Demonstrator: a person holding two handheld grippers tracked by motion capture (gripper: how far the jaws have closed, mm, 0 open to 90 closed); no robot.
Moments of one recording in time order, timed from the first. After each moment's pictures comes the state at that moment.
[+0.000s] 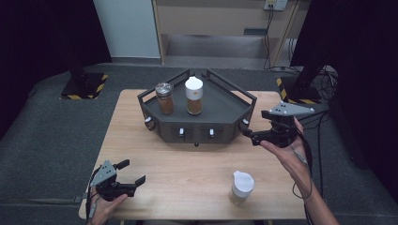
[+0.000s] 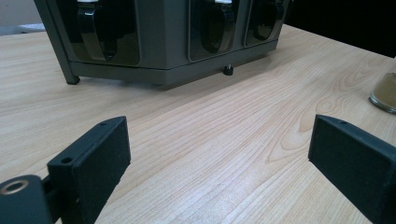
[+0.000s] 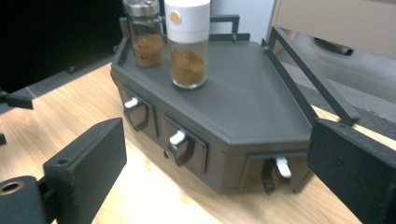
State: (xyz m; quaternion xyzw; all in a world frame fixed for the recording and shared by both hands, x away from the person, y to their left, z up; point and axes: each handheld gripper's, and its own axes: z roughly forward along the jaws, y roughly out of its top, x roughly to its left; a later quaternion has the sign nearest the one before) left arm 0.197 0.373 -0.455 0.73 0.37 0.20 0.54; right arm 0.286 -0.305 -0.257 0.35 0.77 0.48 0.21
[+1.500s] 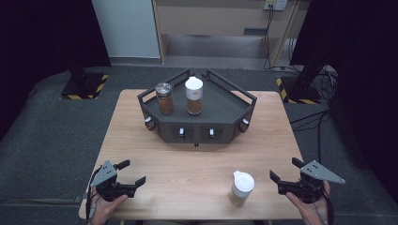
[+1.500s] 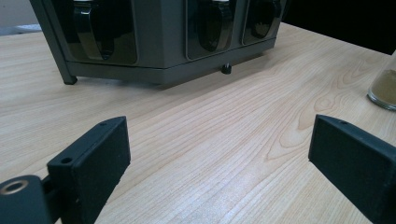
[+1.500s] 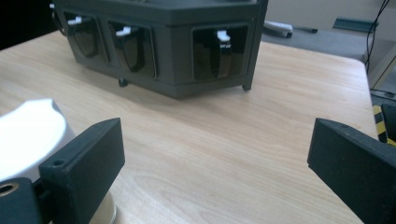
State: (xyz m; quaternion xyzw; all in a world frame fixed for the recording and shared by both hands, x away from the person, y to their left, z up) left arm 0.197 0.374 -0.455 0.73 0.37 0.20 0.54; right arm 0.173 -0.368 -0.382 0.43 0.72 0.48 0.27
